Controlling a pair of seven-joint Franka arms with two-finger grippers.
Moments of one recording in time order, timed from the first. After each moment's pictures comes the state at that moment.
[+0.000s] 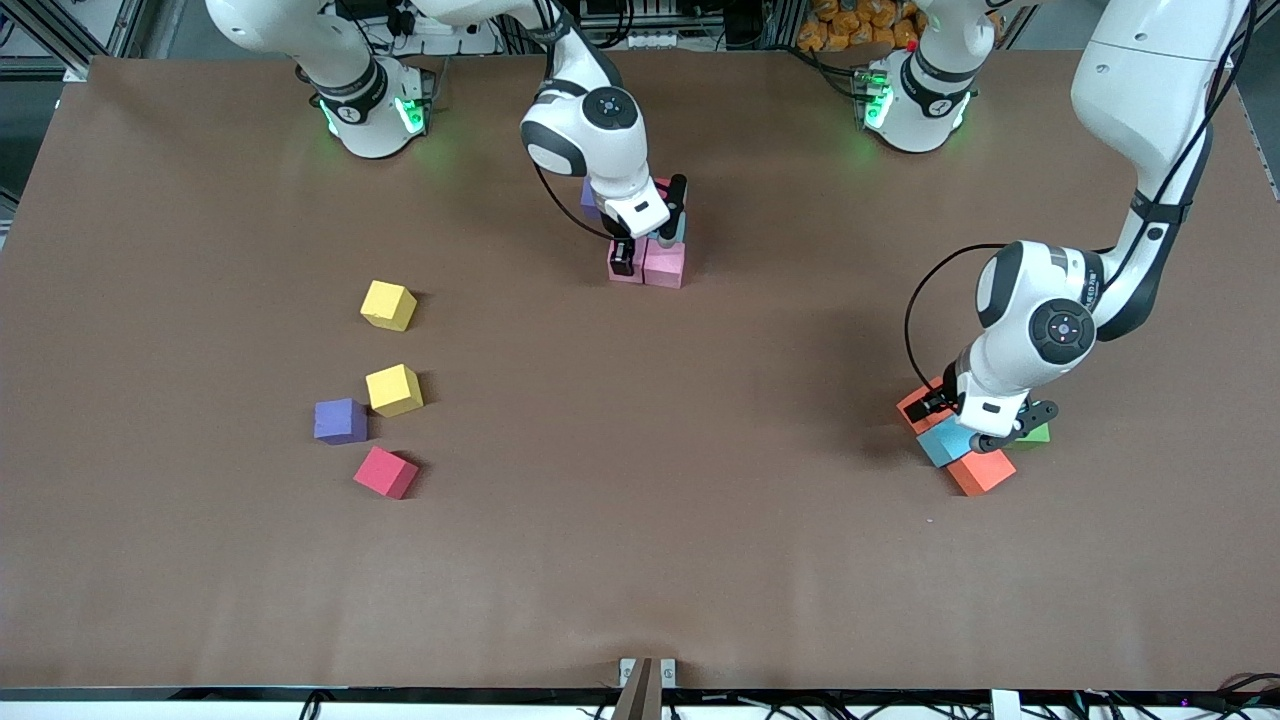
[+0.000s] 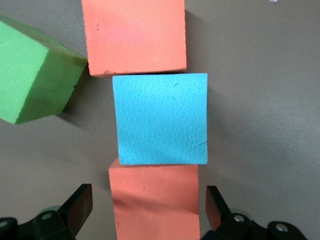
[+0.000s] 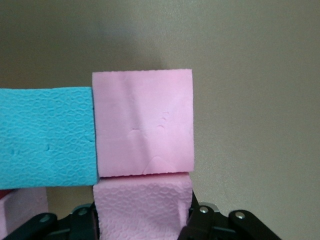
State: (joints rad) left arm 0.10 0.47 -0.22 -2.03 0.19 2.43 -0.72; right arm 1.02 0.45 0.00 -2.13 -0.11 2.66 -0.26
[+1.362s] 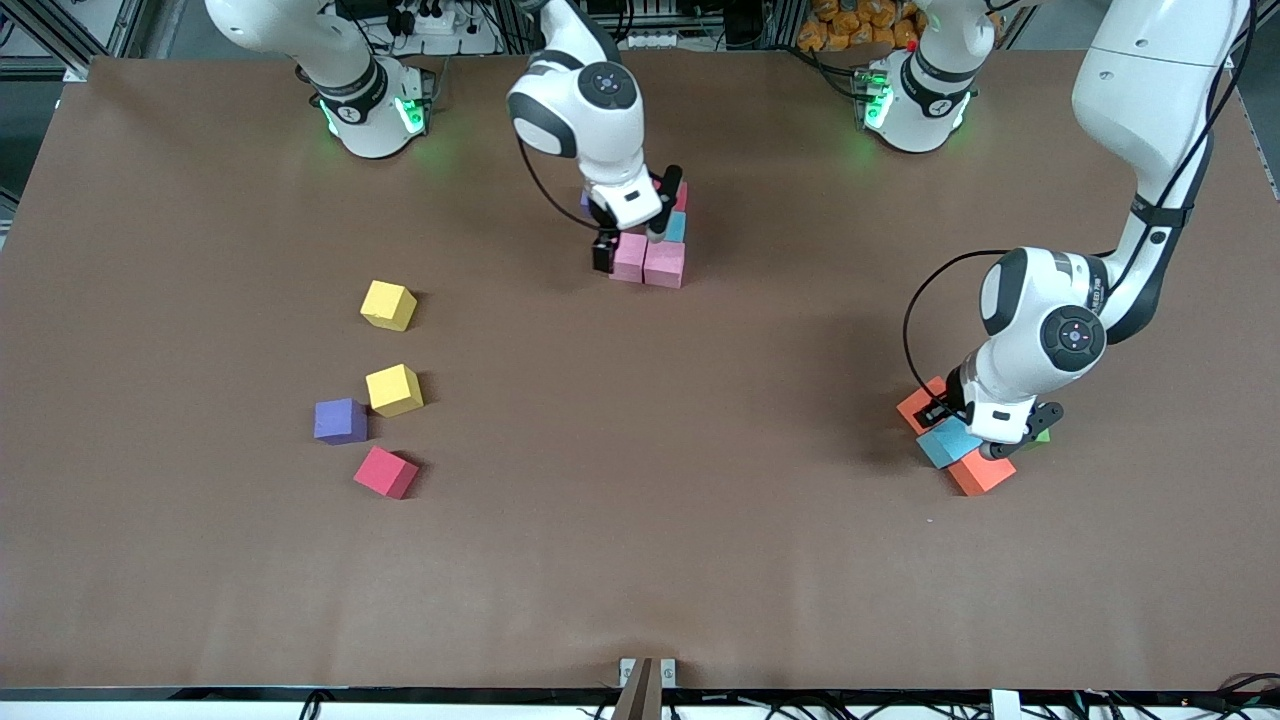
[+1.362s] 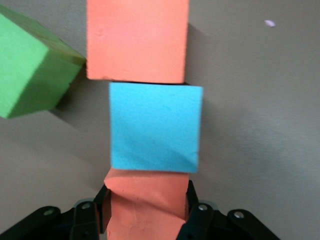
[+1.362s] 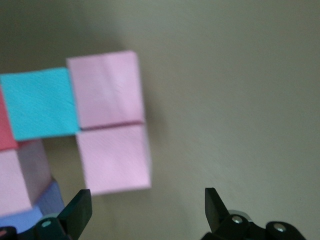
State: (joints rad) left arm 0.07 0.48 -0.21 -1.99 0.12 2.43 -0.81; right arm 0.95 0.29 -0.02 -2.10 -0.11 2.38 -0.24
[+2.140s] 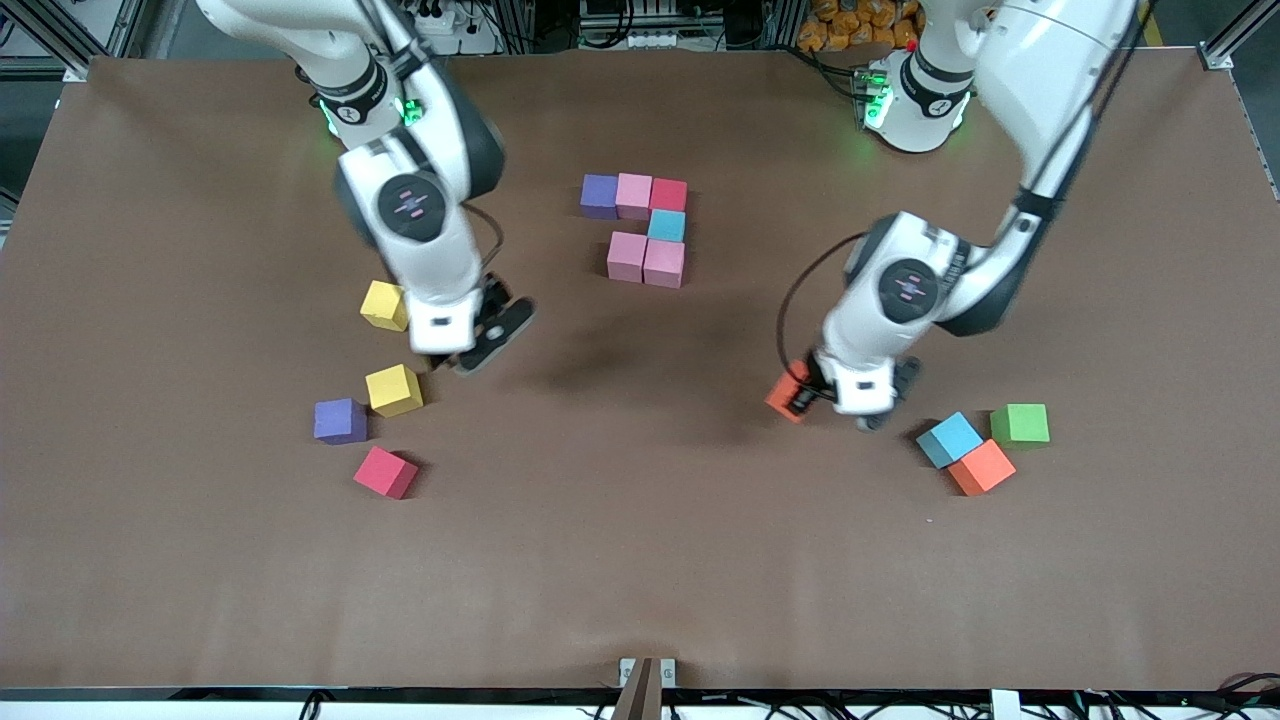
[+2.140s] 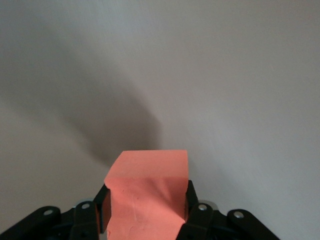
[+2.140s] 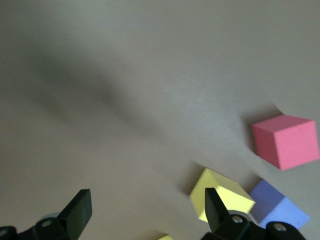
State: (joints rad) left arm -0.18 0.47 -0.36 -1.90 0.11 2.43 -1.51; right arm 0.48 0.27 -0.03 -1.96 -0.11 2.20 -0.29
